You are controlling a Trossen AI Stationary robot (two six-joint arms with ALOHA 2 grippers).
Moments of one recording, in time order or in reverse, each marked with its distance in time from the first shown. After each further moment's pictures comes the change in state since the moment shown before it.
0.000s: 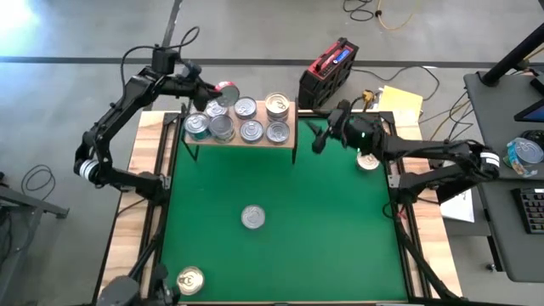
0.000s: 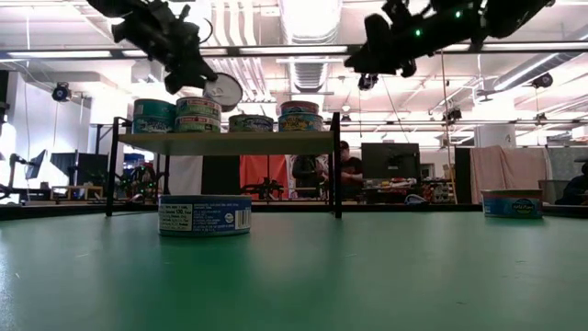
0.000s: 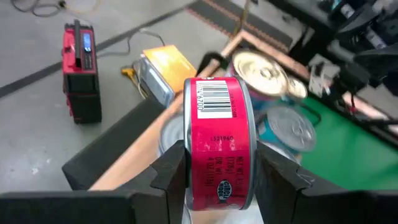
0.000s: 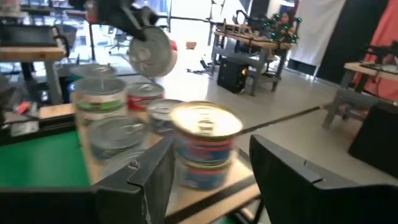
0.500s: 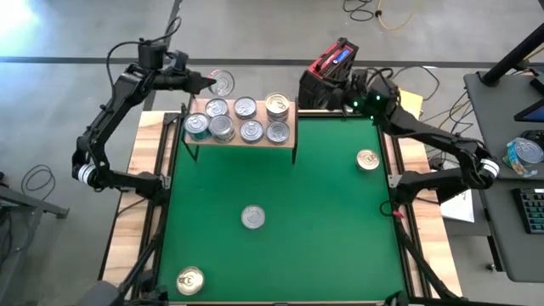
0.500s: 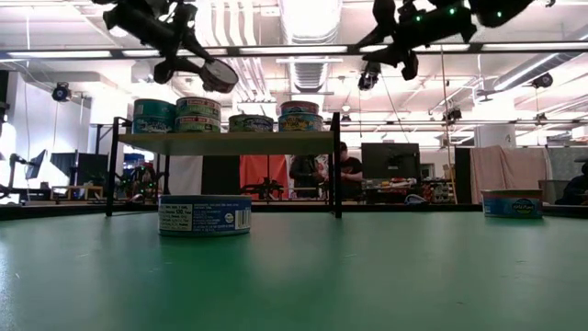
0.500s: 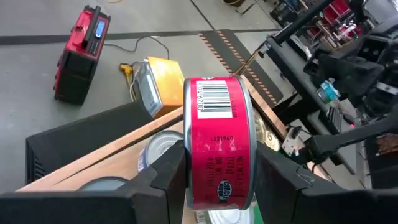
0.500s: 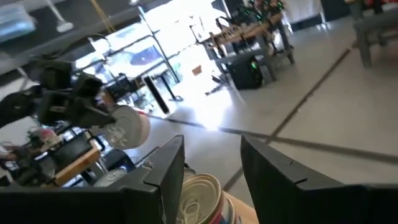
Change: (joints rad) left arm 0.044 -0.040 0.063 0.009 0.000 -0.412; right arm -0.338 0.006 0.200 -0.097 -0.304 0.558
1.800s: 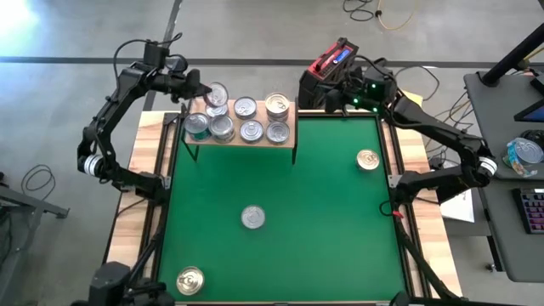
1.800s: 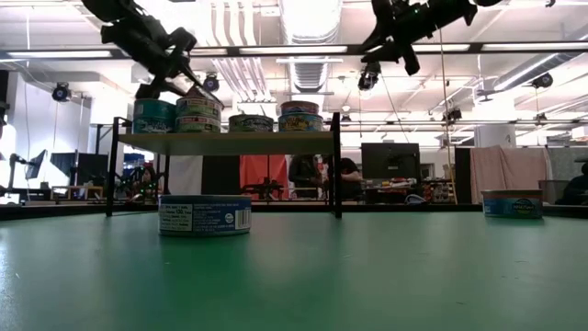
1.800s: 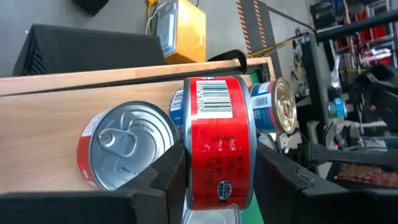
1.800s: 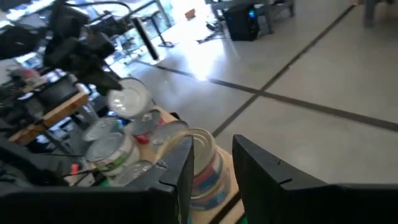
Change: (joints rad) left arm 0.096 0.093 0.007 -0.222 0.051 -0.153; right arm -0.009 0.033 0.197 -0.412 -0.078 -0.092
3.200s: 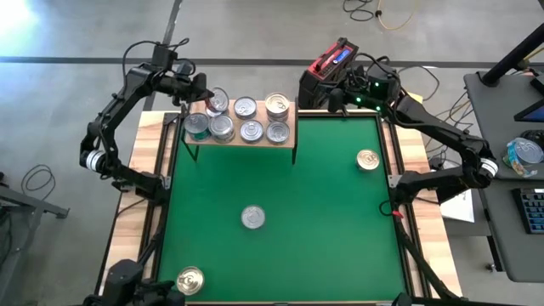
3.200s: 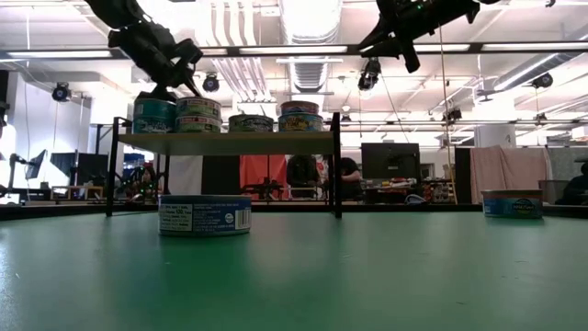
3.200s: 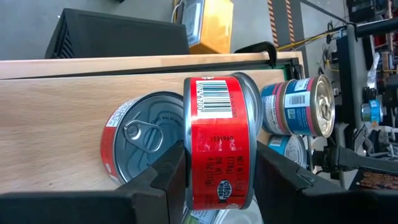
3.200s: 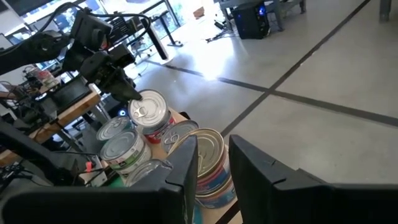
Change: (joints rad) left arm -0.040 0.042 -0.002 -0.034 -0.103 -0.012; right arm -0.015 -0.014 0.012 -0.012 -0.060 0.019
